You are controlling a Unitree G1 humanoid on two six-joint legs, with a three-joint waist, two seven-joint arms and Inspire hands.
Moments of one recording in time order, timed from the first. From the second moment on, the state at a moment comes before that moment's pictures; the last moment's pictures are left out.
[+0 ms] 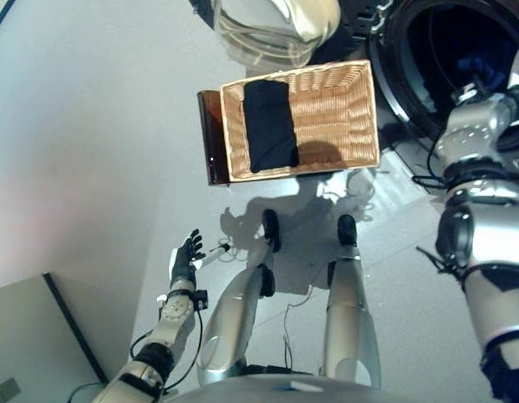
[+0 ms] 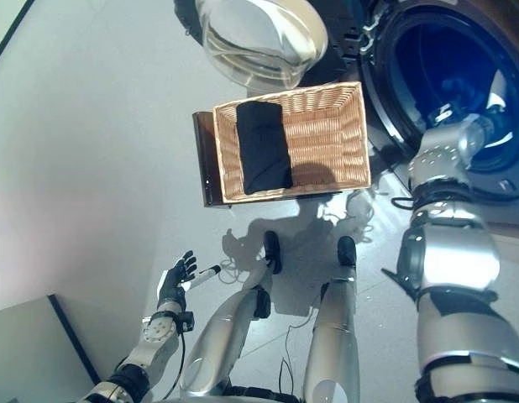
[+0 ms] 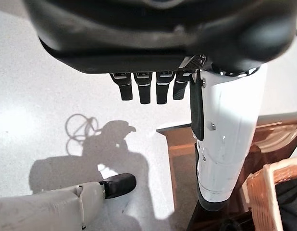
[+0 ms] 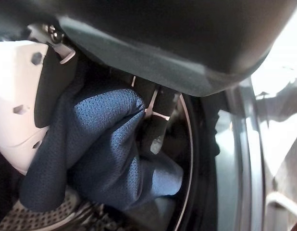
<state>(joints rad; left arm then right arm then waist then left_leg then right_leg) -0.14 0.18 -0.34 0.82 -0.41 -0.27 0.29 -1.29 -0.67 -0.08 1.27 1.15 -0.32 -0.50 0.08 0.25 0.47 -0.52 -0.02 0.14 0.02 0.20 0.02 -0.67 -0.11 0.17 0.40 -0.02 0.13</state>
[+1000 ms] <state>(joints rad) -0.13 0.20 -0.38 0.72 -0.45 -0.29 0.26 -1.47 -0.79 0.07 1.39 1.13 -0.24 -0.46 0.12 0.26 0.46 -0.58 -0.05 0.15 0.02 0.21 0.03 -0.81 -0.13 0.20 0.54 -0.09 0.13</state>
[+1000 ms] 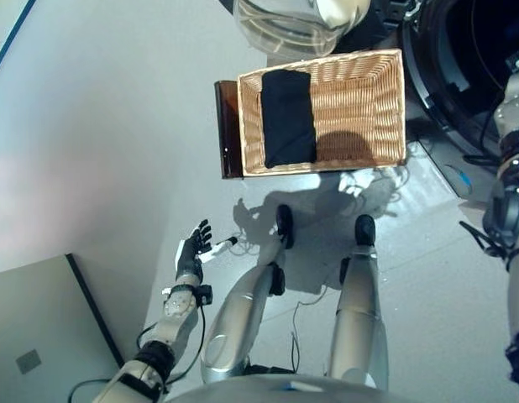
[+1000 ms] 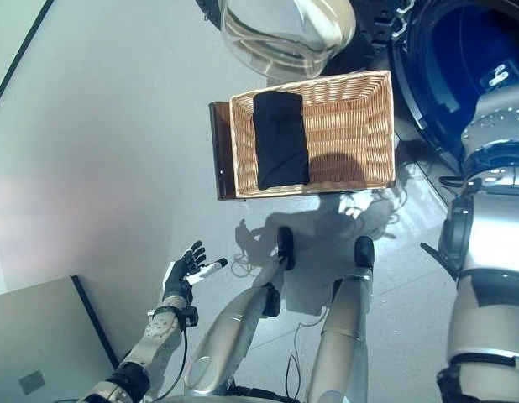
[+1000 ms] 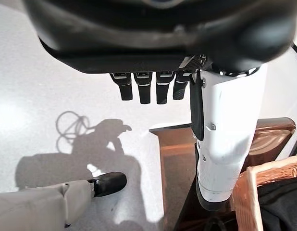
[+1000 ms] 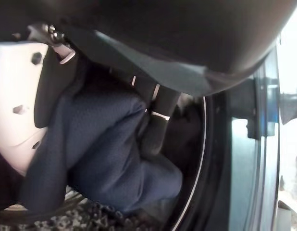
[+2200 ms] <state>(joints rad) -0.11 0.20 -0.41 0.62 -0.49 -0.32 0.29 -1.59 -0.86 0.17 1.40 1.00 -0.19 -0.52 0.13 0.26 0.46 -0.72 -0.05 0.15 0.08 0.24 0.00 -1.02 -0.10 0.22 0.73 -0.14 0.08</state>
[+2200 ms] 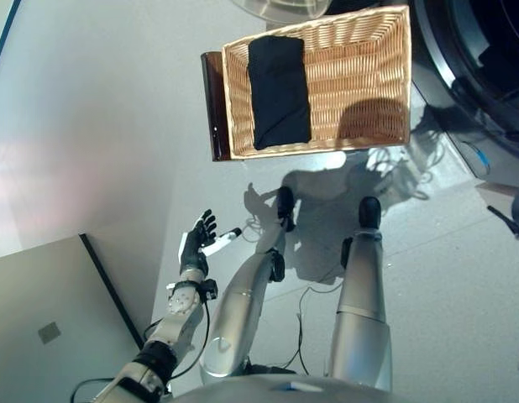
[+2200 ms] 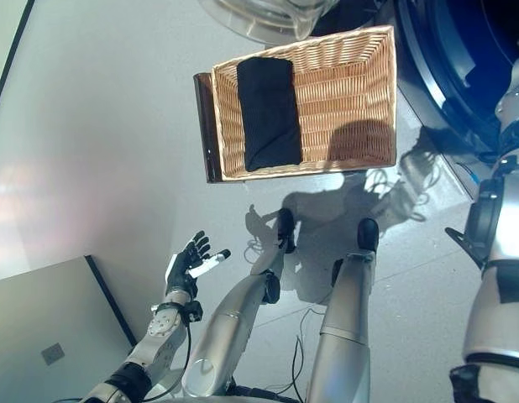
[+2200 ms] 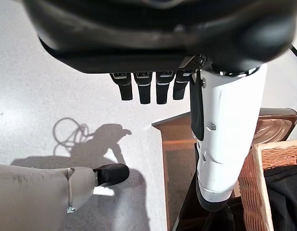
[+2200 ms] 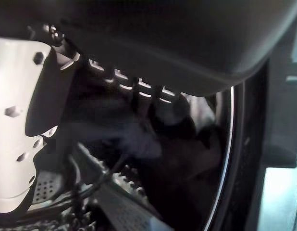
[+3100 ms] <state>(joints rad) -0.10 0.20 -0.39 0.58 -0.47 -0.32 0.33 -1.57 -0.81 0.55 1.44 0.02 0.11 -0.60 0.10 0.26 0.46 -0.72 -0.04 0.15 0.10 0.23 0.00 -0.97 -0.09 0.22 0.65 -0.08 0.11</state>
